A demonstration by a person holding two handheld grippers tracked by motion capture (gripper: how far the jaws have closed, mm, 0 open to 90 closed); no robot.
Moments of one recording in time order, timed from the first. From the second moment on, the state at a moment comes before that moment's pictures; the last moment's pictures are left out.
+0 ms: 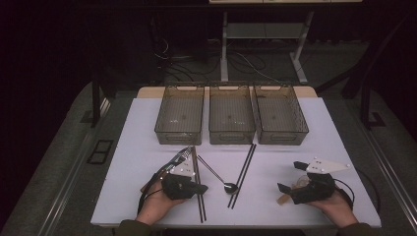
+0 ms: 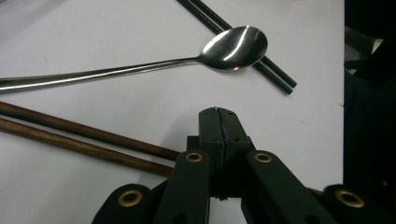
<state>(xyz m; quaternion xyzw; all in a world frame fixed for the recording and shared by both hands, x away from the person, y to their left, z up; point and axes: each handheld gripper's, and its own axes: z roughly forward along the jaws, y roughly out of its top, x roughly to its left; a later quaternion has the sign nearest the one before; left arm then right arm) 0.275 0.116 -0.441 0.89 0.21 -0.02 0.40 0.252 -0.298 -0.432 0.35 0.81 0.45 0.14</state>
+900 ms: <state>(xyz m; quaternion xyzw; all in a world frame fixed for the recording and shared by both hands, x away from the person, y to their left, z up) 0.276 0.116 -0.446 0.91 0.20 -0.04 0.37 0.251 -0.299 -0.431 0.35 0.80 0.46 0.15</state>
